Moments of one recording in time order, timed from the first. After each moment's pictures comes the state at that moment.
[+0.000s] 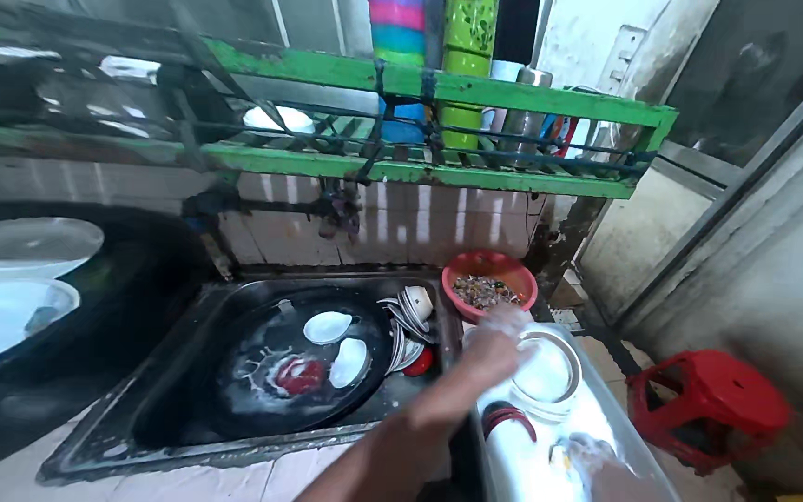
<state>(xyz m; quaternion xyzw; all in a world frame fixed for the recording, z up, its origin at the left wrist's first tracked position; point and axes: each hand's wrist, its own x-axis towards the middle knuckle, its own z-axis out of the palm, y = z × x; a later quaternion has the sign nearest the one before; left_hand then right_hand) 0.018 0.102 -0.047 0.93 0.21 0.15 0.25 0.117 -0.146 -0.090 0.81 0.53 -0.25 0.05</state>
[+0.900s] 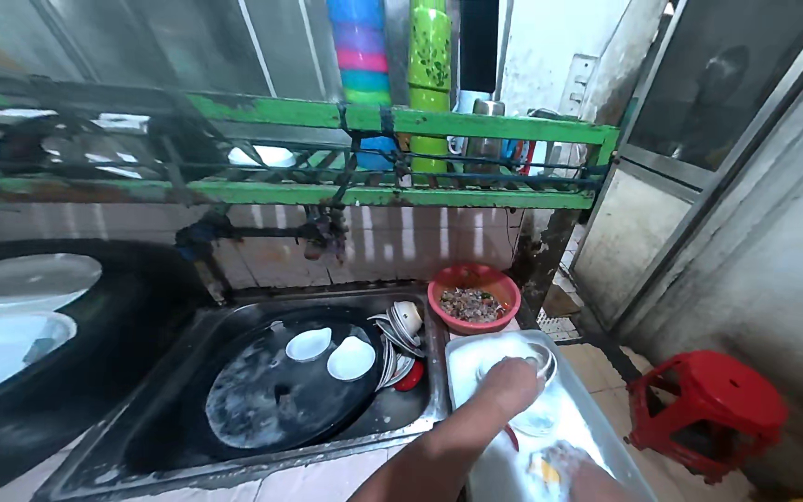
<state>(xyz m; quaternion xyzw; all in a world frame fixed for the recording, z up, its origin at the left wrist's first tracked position) 0.062 0.040 -0.033 0.93 0.23 -0.08 0.27 0.114 -0.150 -0.085 0.79 0.55 -0.27 0.00</state>
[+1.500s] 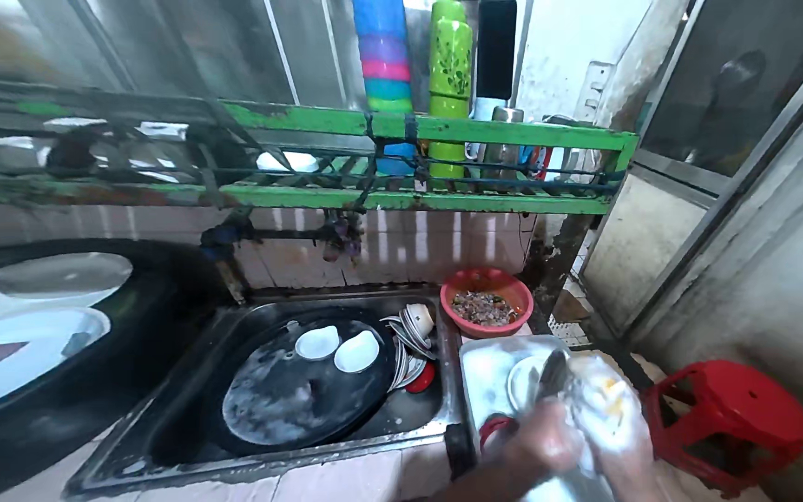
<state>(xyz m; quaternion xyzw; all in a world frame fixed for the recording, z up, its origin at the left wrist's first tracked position) -0.006 -0.011 -0.006 0.76 0.16 0.07 0.62 0.087 -0.113 -0.025 0.78 0.36 0.06 -0.50</state>
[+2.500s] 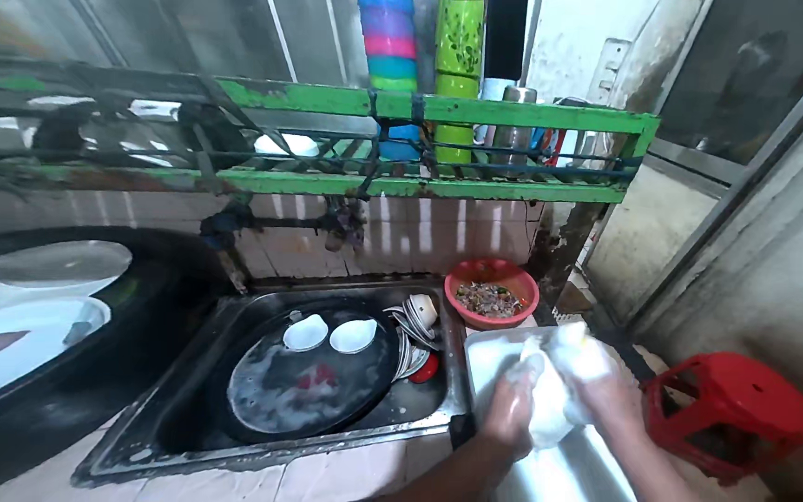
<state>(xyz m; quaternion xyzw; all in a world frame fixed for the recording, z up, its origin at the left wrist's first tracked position) -0.017 0.006 0.005 0.46 0.33 0.23 0.79 0.101 -0.061 0.008 0.85 0.33 -0.11 -0.40</state>
